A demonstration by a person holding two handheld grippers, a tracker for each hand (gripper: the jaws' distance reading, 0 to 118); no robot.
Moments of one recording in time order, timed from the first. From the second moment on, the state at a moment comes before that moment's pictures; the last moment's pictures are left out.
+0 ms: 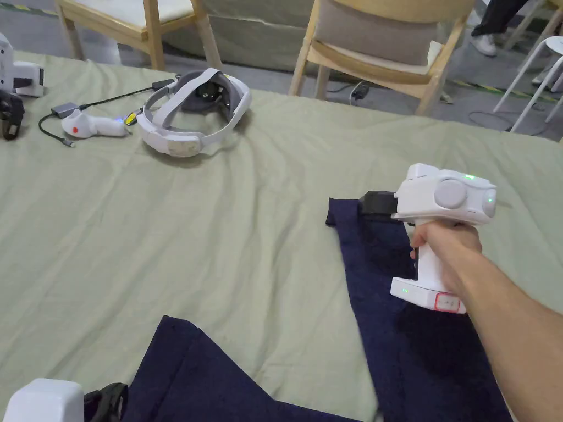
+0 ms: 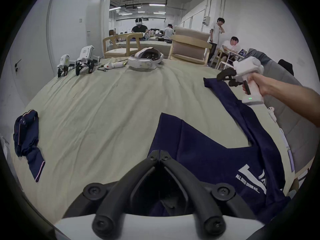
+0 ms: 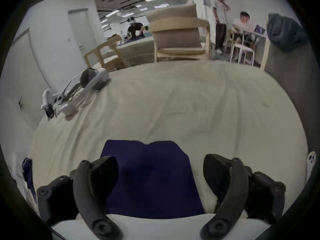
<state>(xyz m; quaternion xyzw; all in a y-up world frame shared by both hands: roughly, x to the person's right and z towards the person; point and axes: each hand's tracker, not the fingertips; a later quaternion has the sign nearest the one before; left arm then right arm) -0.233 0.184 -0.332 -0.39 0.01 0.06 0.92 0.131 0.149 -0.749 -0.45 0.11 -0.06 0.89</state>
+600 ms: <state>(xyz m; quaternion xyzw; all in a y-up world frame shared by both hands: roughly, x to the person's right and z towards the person) -0.220 0.215 -0.277 -0.36 0.01 0.06 0.93 0.202 0.290 -0.448 -0.24 0.14 -0.01 0.96</state>
